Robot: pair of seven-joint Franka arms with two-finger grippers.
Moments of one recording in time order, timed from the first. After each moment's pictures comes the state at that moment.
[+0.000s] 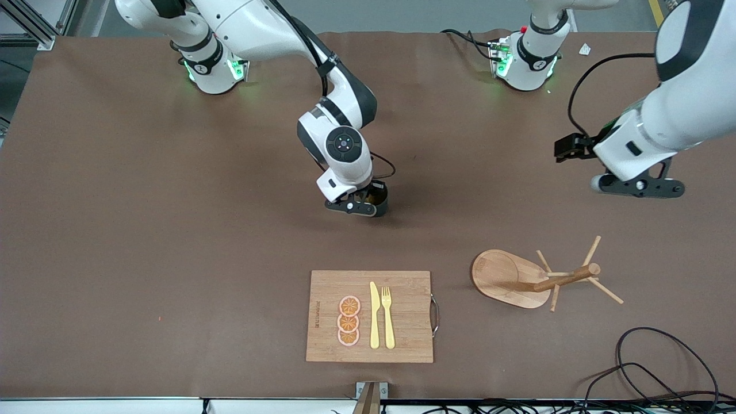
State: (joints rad) left arm -0.13 0.18 -0.11 -1.46 -0.02 1.45 -0.13; right arm 0.80 0.67 -0.02 -1.56 0.17 2.19 0.85
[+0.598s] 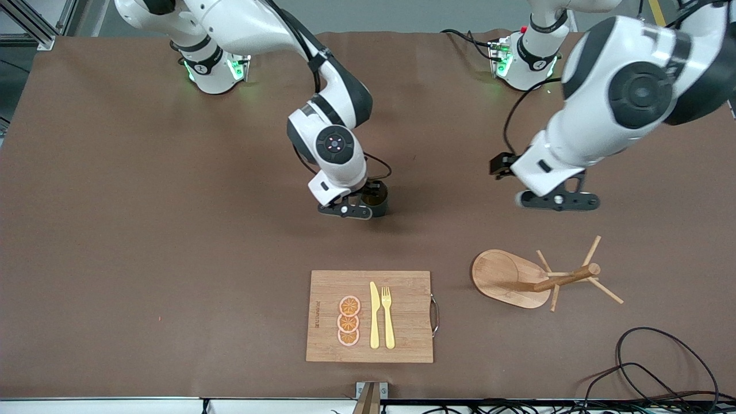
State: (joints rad) left arm -0.30 0.27 -0.12 -1.46 -0.02 1.59 -0.38; right arm 0.74 0.61 -0.03 -1.50 0.17 2.03 0.75
